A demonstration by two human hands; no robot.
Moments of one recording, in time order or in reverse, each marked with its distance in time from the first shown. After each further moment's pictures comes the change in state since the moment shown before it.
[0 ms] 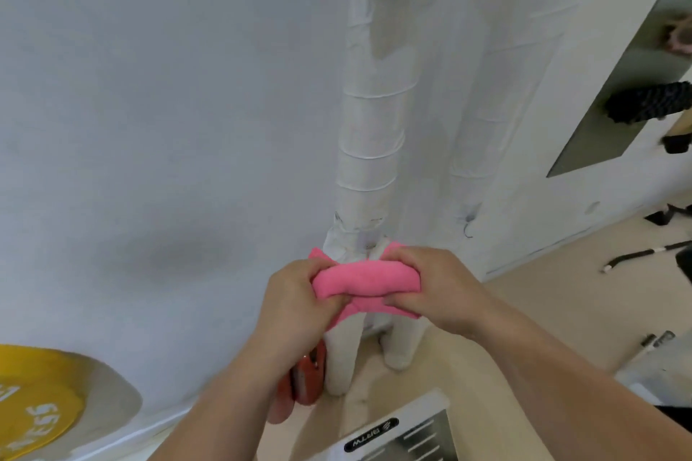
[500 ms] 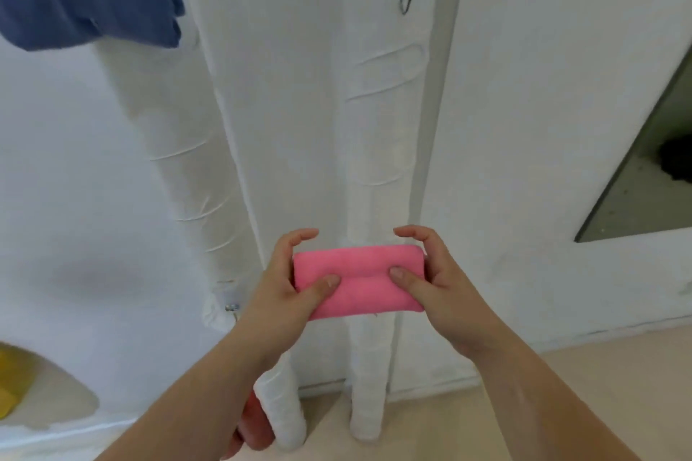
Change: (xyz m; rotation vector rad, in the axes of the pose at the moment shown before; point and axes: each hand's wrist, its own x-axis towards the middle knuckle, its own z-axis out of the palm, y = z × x) left_hand 0.141 0.218 0.262 -0.399 0.184 -0.188; right_hand 0.043 0.305 -0.221 0.951 -0.059 -0.015
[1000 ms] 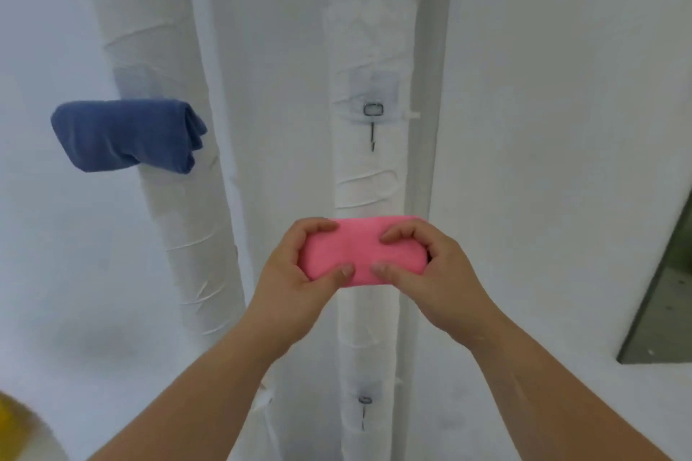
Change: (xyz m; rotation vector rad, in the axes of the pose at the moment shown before) left_hand 0.061 0.126 0.051 0.057 0.221 0.385; right_hand 0.075 -0.122 -0.059 -0.193 -0.011 -0.443
